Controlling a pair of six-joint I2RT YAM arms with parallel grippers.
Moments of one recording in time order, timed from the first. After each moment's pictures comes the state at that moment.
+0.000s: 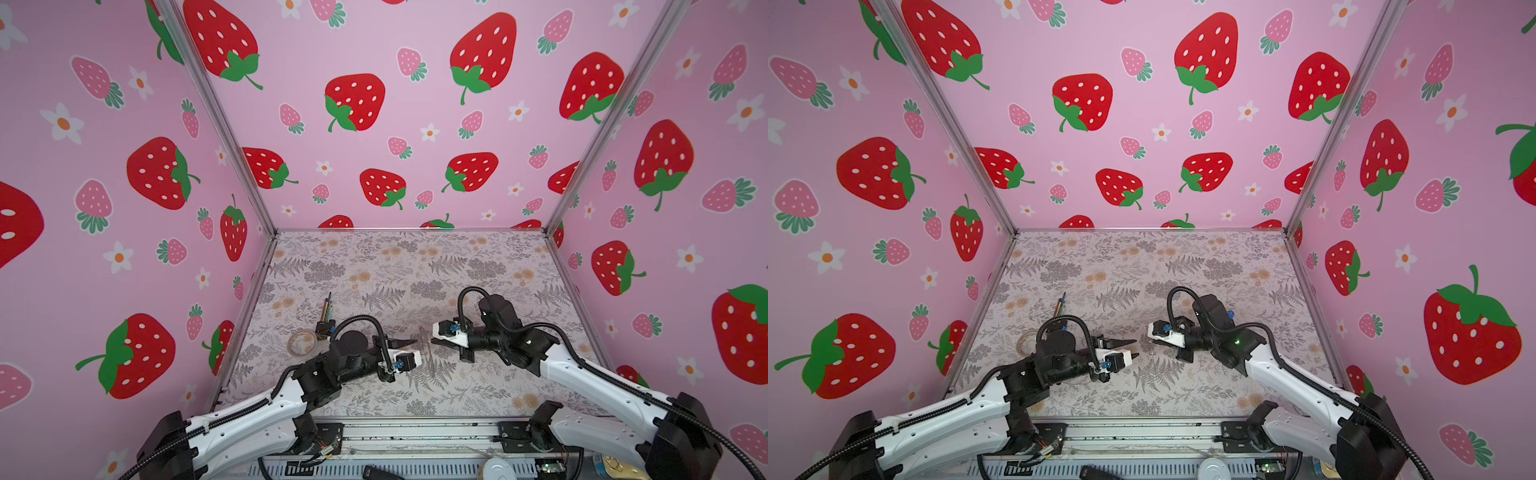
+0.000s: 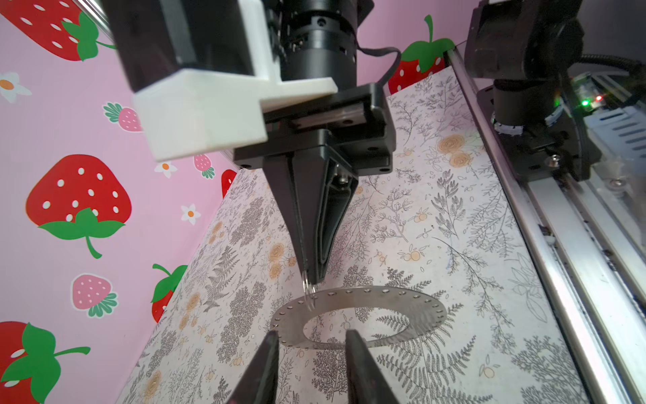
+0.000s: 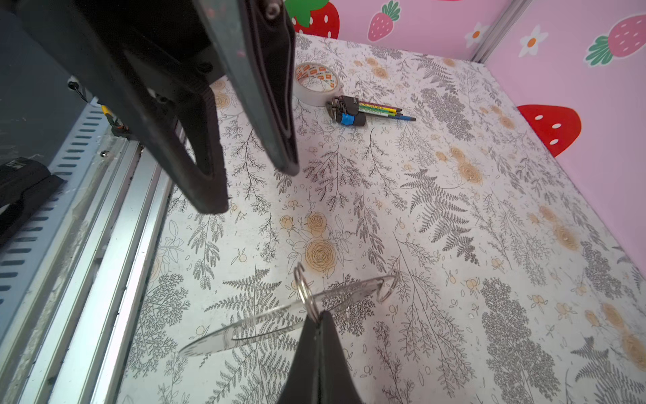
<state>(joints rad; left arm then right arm) -0.95 0.88 0.44 0.14 0.20 0.69 0.79 1.08 0.67 -0.24 -0.57 -0.64</state>
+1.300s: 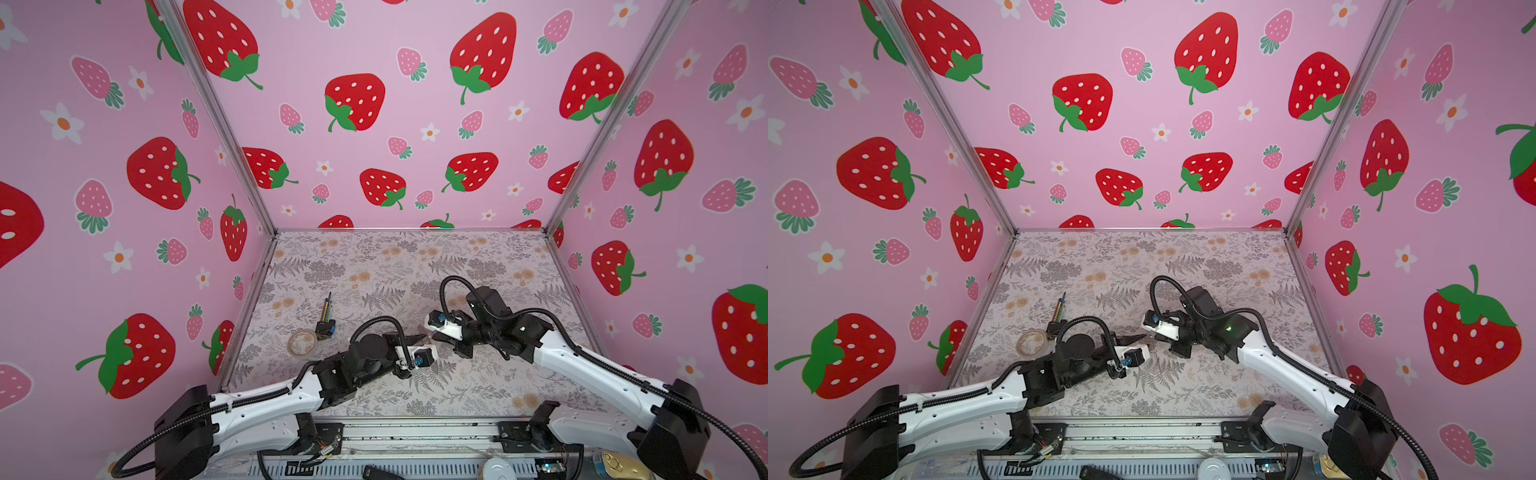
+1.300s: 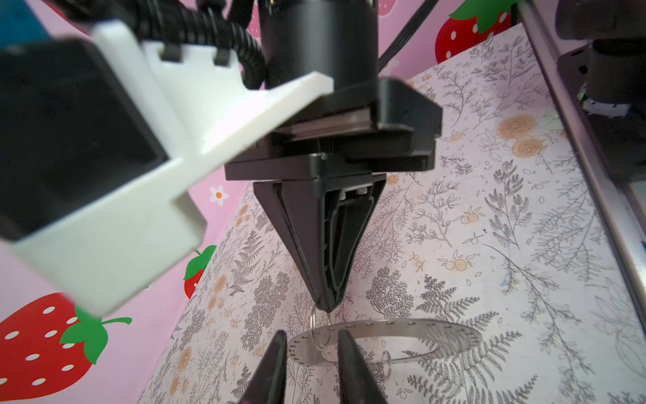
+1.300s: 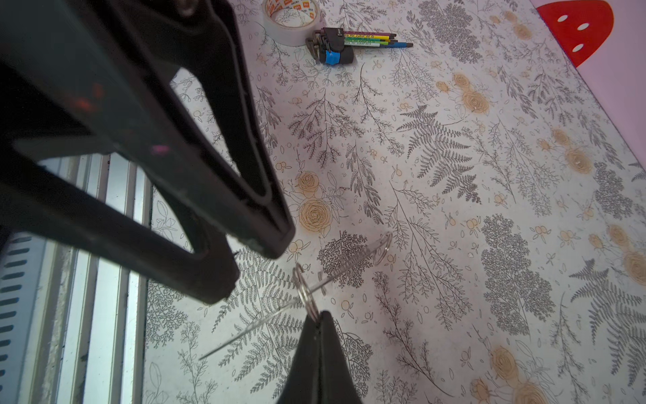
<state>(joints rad) -1.06 1.02 0.50 0.27 -0.07 0.66 0.86 1.17 0.87 -0.51 -0.37 -0.56</state>
